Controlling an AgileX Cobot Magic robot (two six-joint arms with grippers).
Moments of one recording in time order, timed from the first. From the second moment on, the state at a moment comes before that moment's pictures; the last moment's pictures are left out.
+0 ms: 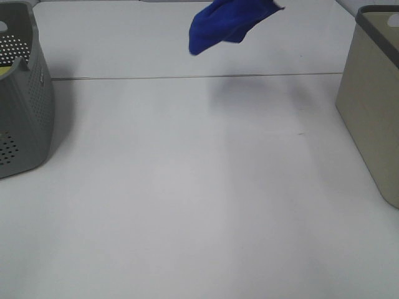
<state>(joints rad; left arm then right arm) 0.07 -0.01 -0.51 -0.03 1.05 0.08 0.27 2.34 -2.57 0.39 1.22 -0.15</state>
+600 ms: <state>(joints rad) 0.07 -0.01 -0.51 -0.03 1.05 0.08 -0.18 1.82 -2.04 0.25 1.22 -0.12</state>
